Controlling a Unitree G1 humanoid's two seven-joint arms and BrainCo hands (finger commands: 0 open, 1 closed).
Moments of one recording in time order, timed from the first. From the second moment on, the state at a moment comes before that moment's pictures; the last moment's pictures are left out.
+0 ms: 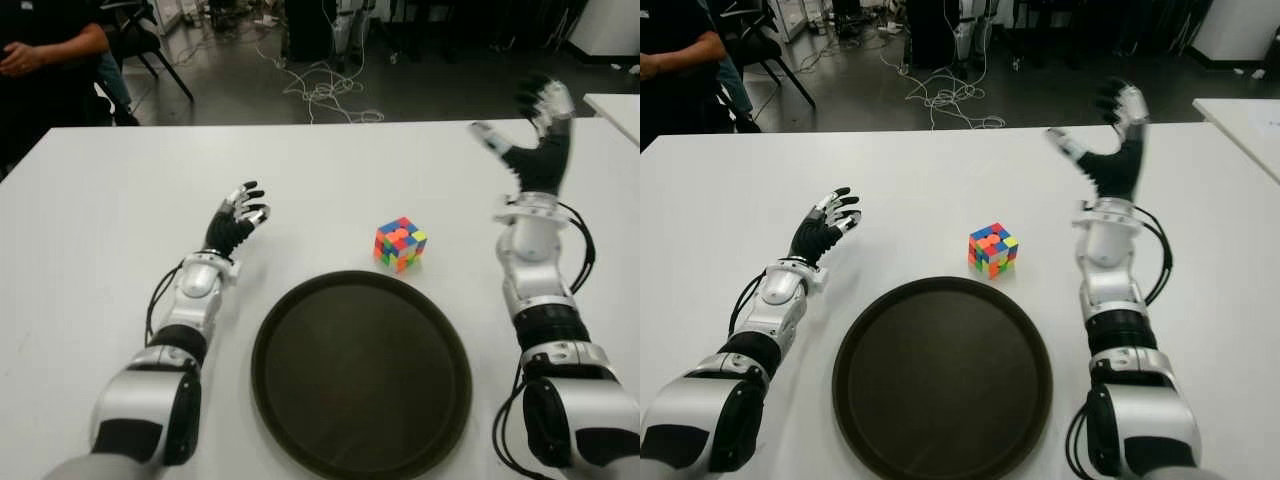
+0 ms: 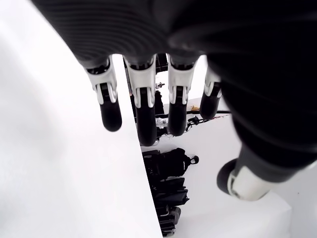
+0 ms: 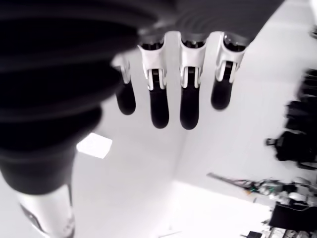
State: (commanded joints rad) left arm -0.68 0.09 0.09 1.22 0.06 -0.53 -0.08; right arm -0.66 -0.20 -0.08 0.80 -0.28 -0.68 -0.41
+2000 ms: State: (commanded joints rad) left arm -0.67 0.08 0.09 1.21 0.05 -0.54 -0.09; right arm -0.51 -0.56 0.22 0.27 -0.60 -0.25 0.18
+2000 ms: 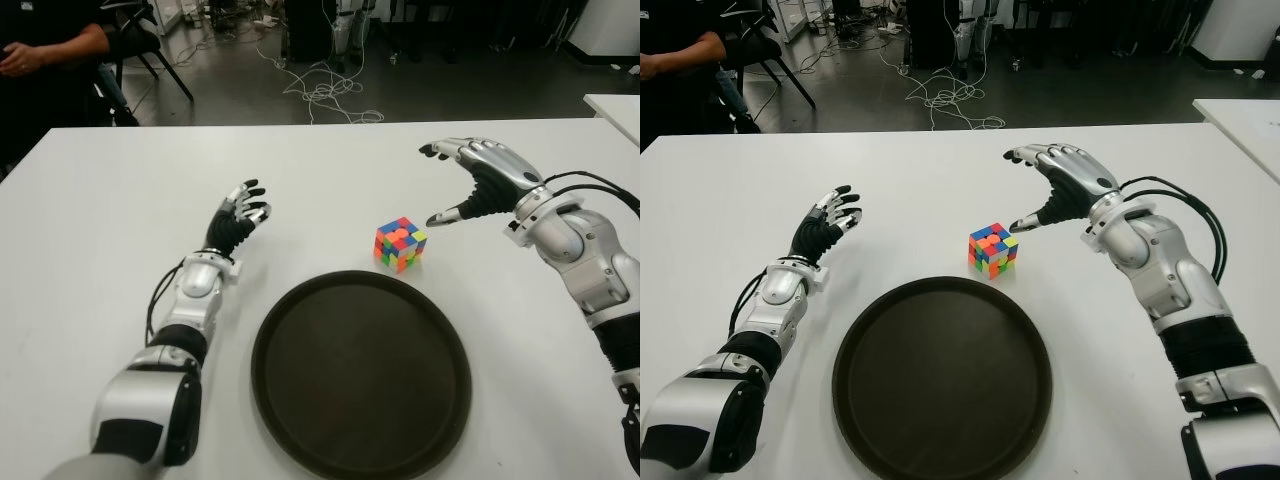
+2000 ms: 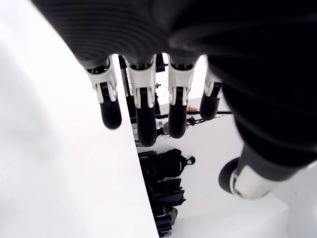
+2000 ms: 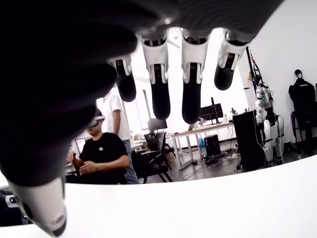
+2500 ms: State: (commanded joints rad) left arm -0.67 0.09 0.08 1.21 0.06 -0.54 -0.09; right arm -0.51 -0.57 0.23 0.26 -0.60 -0.26 0.20
